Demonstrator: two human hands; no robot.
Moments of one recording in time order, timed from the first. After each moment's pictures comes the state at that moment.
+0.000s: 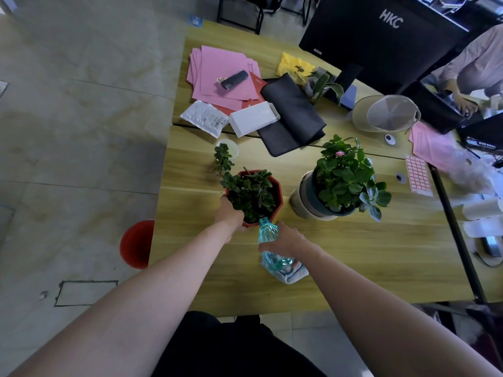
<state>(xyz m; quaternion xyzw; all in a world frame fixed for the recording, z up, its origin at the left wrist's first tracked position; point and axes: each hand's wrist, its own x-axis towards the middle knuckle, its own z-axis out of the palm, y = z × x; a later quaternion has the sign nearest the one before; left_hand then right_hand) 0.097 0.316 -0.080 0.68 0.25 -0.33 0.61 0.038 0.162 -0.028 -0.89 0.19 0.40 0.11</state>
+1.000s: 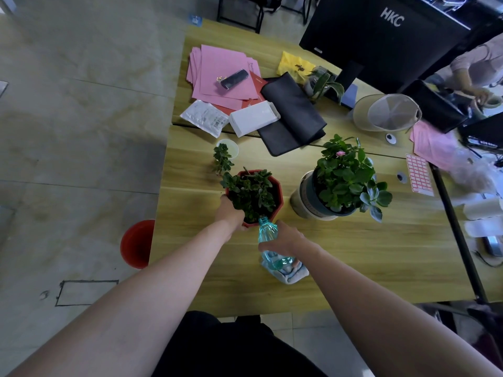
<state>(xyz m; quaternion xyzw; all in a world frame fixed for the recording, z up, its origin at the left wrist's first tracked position) 0.099 0.317 -0.068 0.68 0.25 -0.34 0.60 0.042 0.166 -0.022 -0.88 0.19 0.41 0.13</state>
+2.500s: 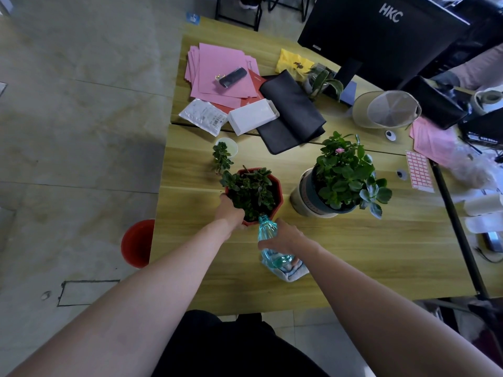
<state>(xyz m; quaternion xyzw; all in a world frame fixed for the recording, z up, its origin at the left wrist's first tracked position) 0.100 0.319 -0.072 0.70 0.23 -0.35 0.58 0.040 0.166 -0.023 -0.88 0.20 0.41 0.14</state>
